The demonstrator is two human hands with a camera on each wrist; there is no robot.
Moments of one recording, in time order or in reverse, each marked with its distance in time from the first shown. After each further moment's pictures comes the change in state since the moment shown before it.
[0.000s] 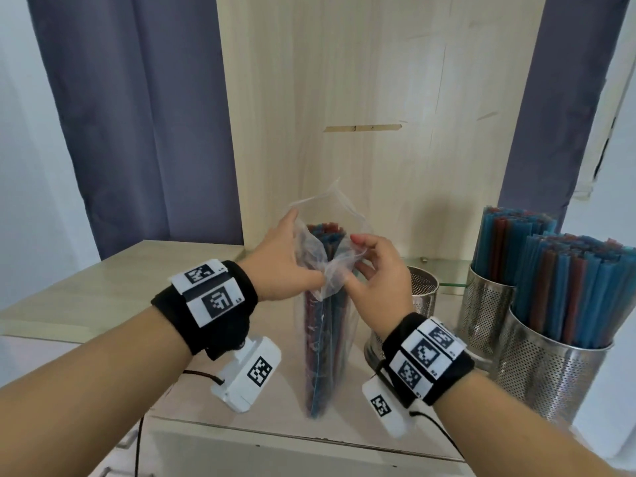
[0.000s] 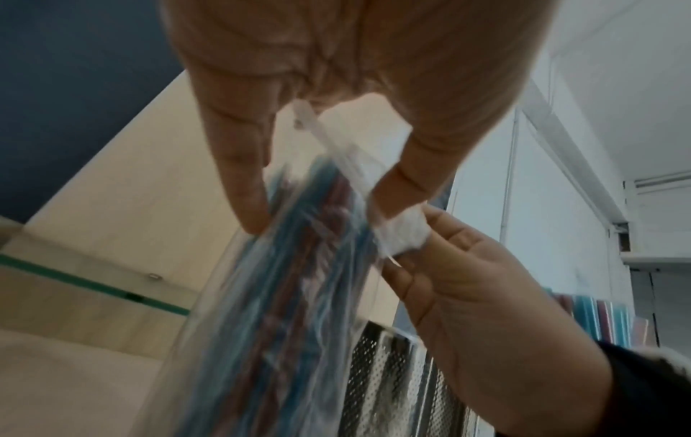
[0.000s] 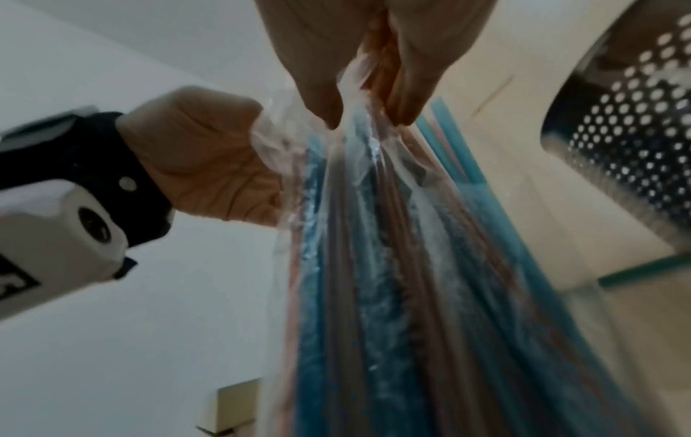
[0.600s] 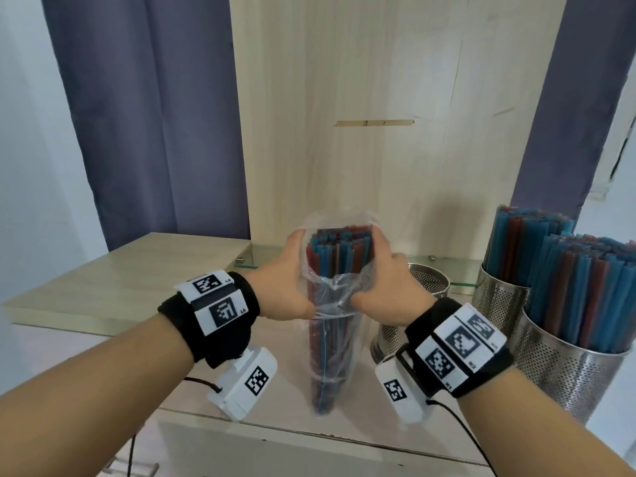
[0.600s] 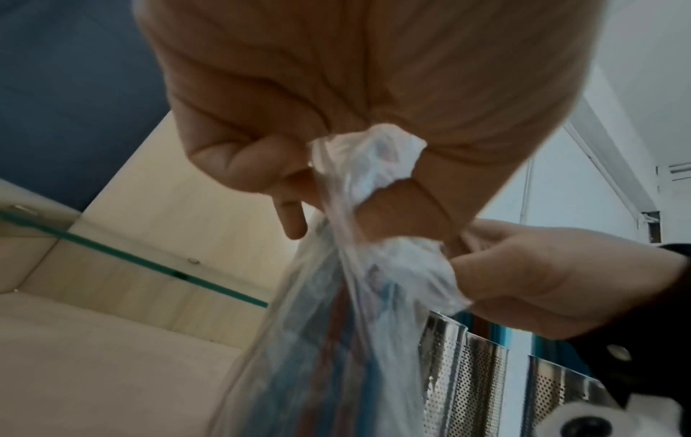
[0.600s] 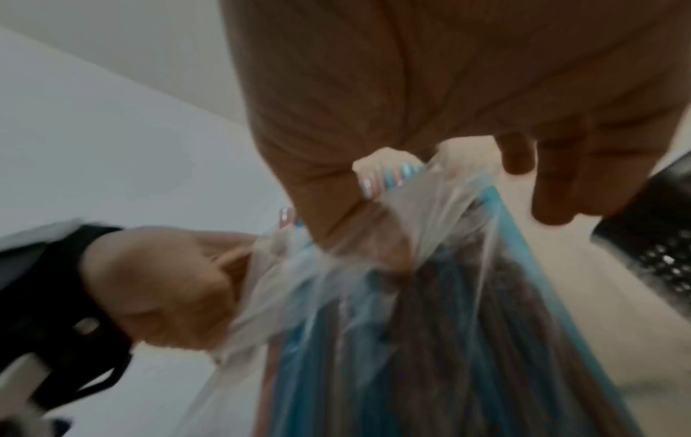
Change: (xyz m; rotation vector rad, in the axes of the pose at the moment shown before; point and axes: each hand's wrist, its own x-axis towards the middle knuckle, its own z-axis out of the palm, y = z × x) left_hand -0.002 -0.031 0.003 0.146 -0.200 -0.054; right_hand 0.021 -0.009 -0.016 -0.370 -0.502 0.289
